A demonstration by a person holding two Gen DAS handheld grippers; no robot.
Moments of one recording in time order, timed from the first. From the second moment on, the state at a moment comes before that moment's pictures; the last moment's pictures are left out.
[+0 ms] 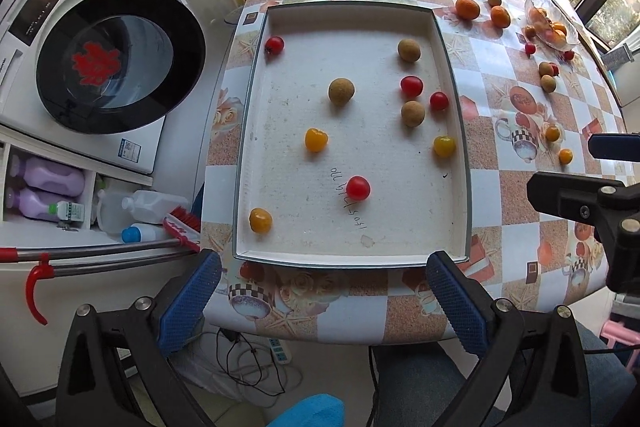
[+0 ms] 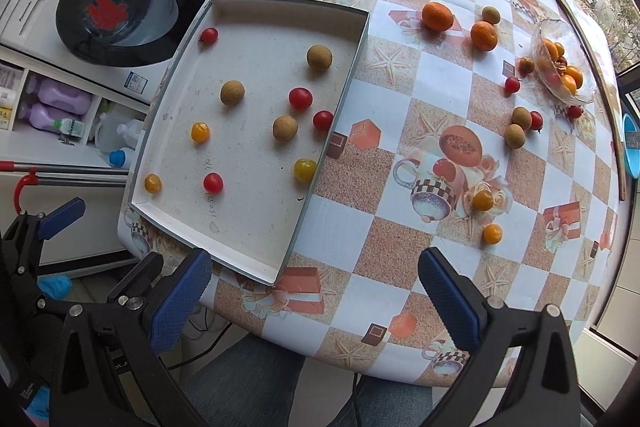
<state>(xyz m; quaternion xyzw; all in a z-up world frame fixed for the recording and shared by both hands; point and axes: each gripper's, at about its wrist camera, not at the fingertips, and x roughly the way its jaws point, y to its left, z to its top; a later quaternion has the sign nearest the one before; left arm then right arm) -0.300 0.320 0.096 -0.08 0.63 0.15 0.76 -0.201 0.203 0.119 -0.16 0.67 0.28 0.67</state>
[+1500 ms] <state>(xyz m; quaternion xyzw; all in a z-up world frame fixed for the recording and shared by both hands) -0.301 0.314 0.113 -0.06 0.62 0.14 0.77 -0.209 0.222 0.143 -0.18 0.65 0.28 0.68</state>
